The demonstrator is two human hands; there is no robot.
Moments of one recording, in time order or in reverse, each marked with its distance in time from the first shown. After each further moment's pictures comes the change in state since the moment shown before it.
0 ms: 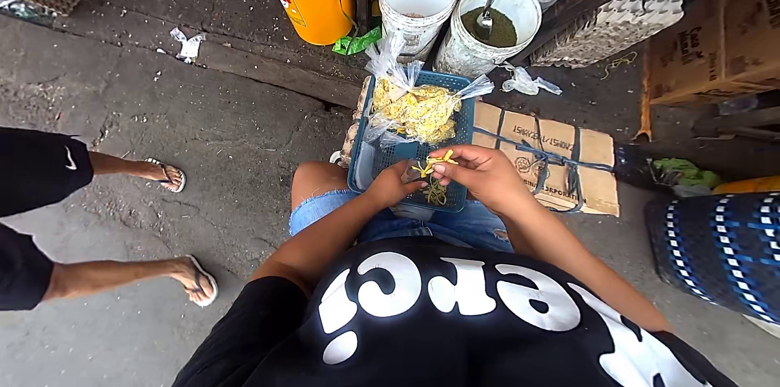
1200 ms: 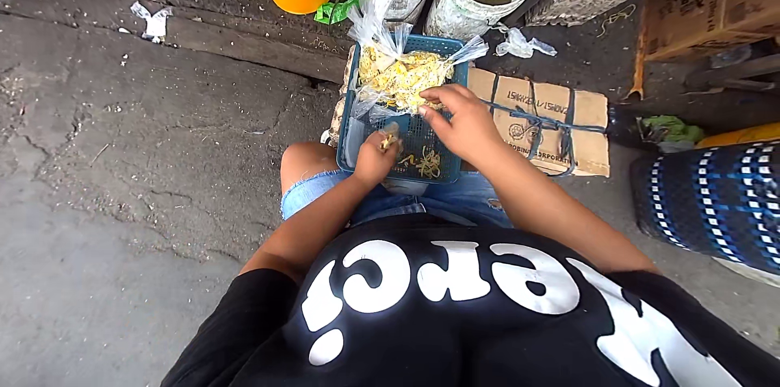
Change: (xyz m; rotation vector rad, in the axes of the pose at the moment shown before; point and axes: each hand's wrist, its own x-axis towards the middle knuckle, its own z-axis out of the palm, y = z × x) left_hand -0.004 -0.018 0.013 -0.092 0.476 0.182; right_hand 0.044 0.027 -0.006 -0.821 0.106 -0.244
